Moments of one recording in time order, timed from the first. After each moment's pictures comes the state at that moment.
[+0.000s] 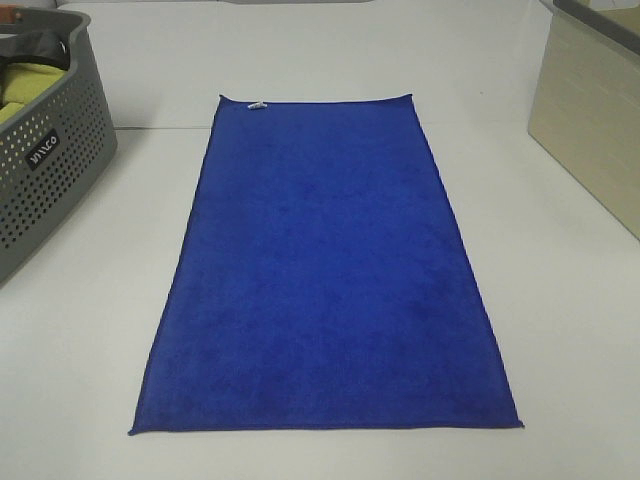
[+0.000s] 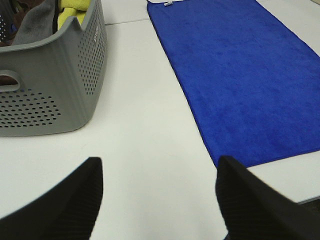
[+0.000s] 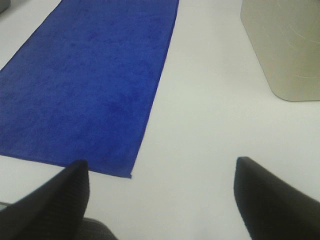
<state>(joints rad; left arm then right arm) 0.00 0.00 -0.50 -0.23 1.06 0.20 -0.01 -0.01 -0.50 0.18 1.07 -0.20</state>
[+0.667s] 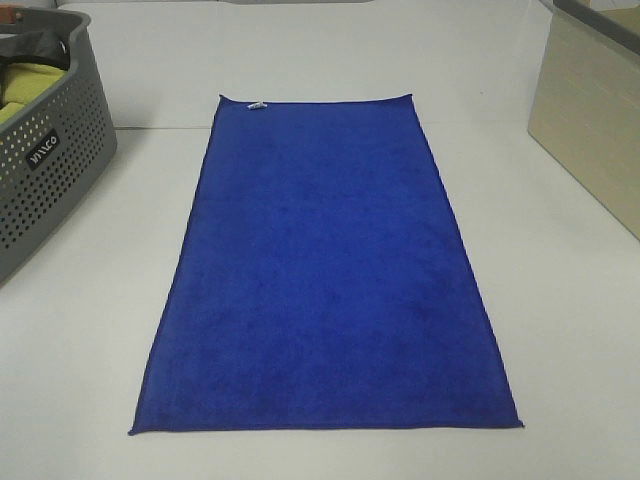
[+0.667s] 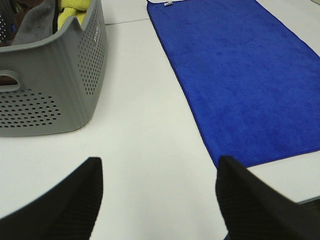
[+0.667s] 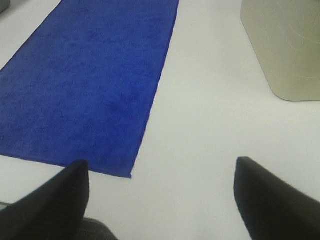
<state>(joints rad) 0.00 0.00 -0.50 -0.23 1.06 0.20 -0.01 -0.01 -0.50 0.18 1.07 -0.20</state>
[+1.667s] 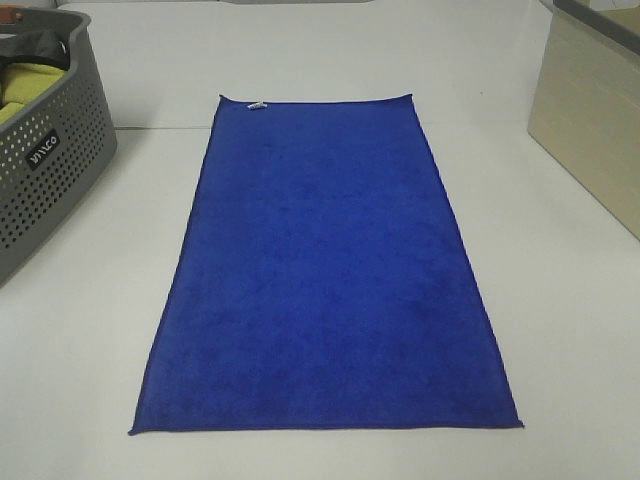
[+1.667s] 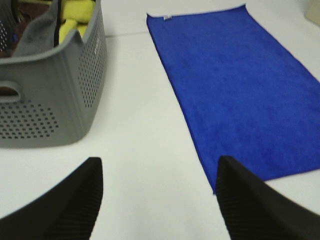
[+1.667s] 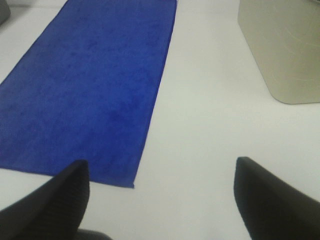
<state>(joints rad) 0.00 0.00 -0.51 -0.25 0.99 0.16 -0.01 0.01 -0.51 0.18 1.04 -0.16</state>
